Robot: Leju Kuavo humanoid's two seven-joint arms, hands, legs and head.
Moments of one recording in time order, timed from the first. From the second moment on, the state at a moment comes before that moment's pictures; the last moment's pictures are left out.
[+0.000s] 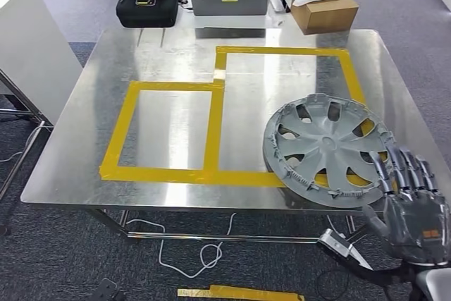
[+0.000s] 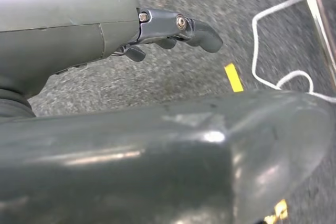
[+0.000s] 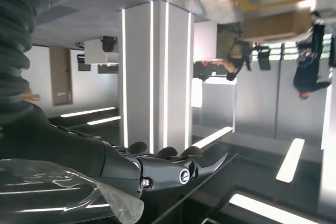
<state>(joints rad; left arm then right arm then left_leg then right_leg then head) 0.24 0.30 -0.65 -1.08 0.20 0.17 -0.03 0.40 -0.56 0.23 -2.27 1.31 -0.24 0.49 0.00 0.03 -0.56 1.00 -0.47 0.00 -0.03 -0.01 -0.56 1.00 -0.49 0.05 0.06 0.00</state>
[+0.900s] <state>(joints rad) 0.26 0.32 -0.82 -1.18 0.33 0.40 0.00 0.75 0.30 -0.59 -2.13 0.71 -0.49 0.26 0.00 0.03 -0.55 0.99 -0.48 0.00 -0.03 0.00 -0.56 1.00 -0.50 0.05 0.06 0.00</state>
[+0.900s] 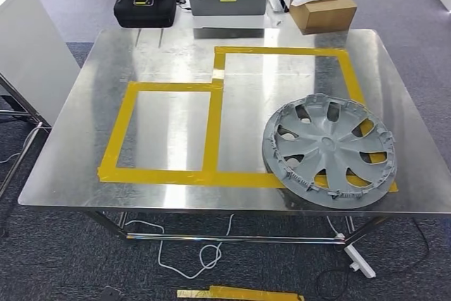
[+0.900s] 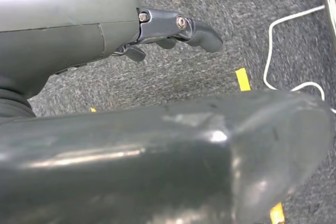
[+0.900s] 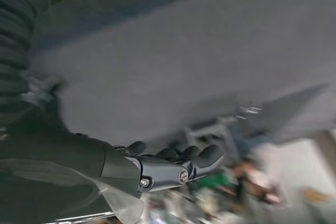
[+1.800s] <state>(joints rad) 0.22 0.42 -1.03 -1.26 0.68 0.66 -0.14 0.56 0.35 -0.50 -1.50 0.33 0.10 0.25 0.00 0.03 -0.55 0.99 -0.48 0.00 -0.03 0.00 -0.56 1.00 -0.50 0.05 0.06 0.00</state>
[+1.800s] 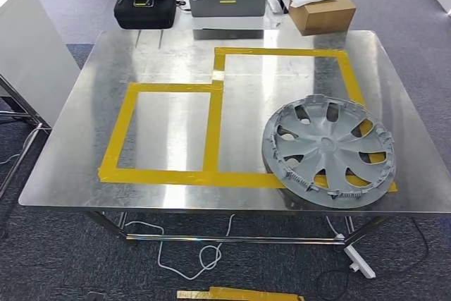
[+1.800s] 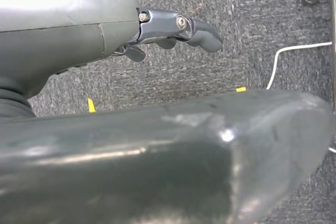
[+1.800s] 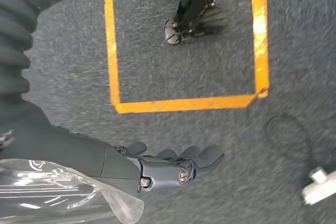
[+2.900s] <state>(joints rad) 0.12 0.47 -1.20 -1.28 0.80 0.70 -0.20 0.38 0.35 -0.70 -1.21 0.53 0.38 0.06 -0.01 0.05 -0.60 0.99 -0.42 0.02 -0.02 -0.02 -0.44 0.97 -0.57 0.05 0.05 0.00</state>
